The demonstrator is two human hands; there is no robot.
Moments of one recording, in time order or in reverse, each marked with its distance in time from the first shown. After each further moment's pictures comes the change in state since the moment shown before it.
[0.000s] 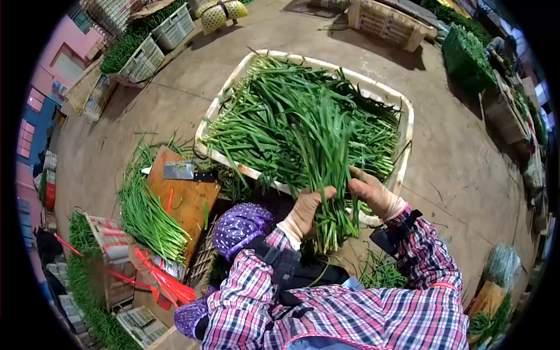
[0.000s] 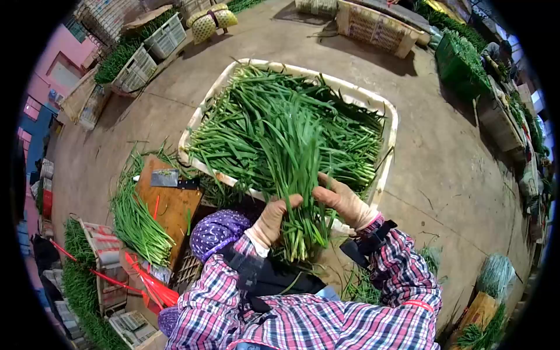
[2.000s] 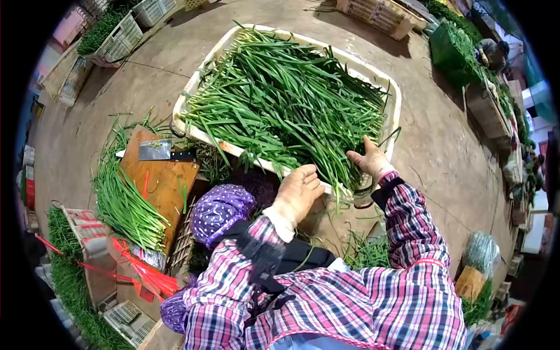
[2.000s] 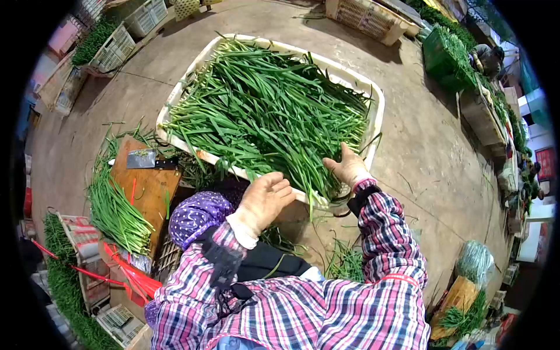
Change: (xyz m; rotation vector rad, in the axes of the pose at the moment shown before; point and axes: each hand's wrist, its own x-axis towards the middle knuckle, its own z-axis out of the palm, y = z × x) left_hand 0.027 -0.052 -0.051 -0.750 -0.392 -0.129; right_hand 0.023 0.020 -0.060 -1.210 0.551 0.376
